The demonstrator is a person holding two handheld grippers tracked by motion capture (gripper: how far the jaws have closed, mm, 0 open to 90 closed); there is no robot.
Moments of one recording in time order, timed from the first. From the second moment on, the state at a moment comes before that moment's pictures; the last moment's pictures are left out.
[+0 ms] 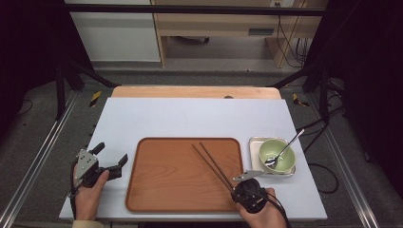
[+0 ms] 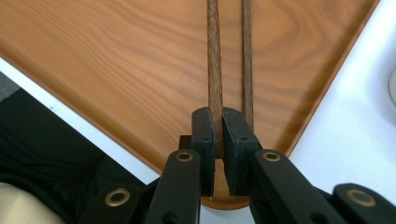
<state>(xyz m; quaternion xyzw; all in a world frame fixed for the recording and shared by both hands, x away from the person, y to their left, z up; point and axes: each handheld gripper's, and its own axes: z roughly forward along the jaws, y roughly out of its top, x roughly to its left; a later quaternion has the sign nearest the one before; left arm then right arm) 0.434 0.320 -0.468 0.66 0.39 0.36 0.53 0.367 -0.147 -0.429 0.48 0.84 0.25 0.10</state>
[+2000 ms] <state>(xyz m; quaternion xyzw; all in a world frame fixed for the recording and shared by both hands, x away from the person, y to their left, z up) 0.446 0.182 -0.428 0.83 0.28 0.24 0.43 0.382 -0.193 -0.444 0.39 0.79 0.45 0.16</state>
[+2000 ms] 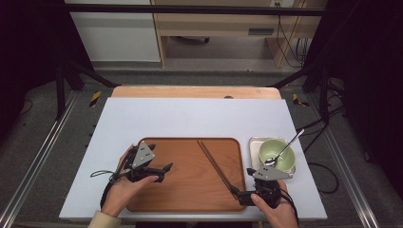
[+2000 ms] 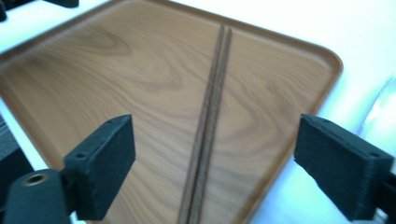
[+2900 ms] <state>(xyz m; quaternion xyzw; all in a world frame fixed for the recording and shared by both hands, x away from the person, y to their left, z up) 0.476 0.102 -0.437 0.86 0.25 0.19 0.41 0.362 -0.220 -0.433 0.40 0.74 0.48 0.25</state>
